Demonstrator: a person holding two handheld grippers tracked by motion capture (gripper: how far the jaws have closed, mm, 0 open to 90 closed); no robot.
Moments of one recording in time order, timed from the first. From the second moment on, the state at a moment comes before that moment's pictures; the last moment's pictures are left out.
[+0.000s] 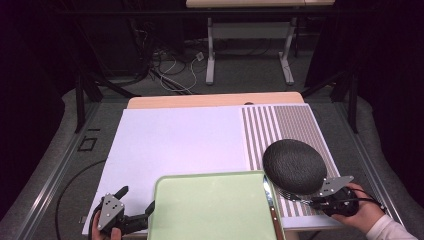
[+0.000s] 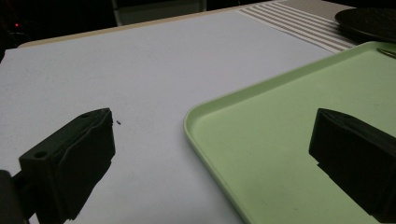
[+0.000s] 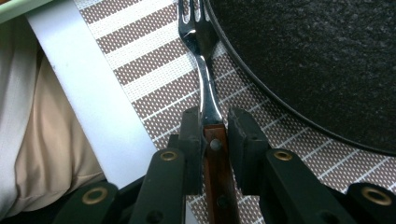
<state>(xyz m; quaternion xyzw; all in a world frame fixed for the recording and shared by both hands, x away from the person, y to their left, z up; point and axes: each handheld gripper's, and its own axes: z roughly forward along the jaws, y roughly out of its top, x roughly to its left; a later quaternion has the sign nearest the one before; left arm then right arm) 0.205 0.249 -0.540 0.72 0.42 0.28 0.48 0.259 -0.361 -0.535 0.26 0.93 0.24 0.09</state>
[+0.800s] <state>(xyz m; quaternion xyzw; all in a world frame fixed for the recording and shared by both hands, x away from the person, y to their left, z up) 0.205 0.249 -0.540 0.72 0.42 0.28 0.48 0.251 -0.351 -0.535 0.21 0.94 0.26 0.08</state>
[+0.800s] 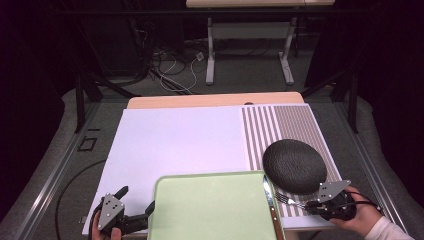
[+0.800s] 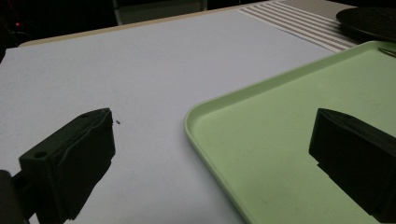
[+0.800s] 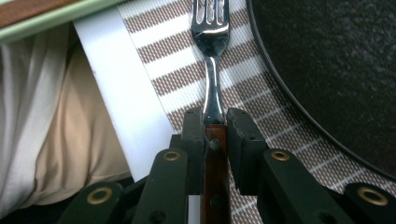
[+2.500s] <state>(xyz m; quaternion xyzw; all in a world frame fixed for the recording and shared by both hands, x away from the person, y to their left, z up) 0.203 0.251 -0.540 0.72 0.42 0.28 0.48 0.249 -0.259 -0.495 0.36 0.86 0.36 0.11</state>
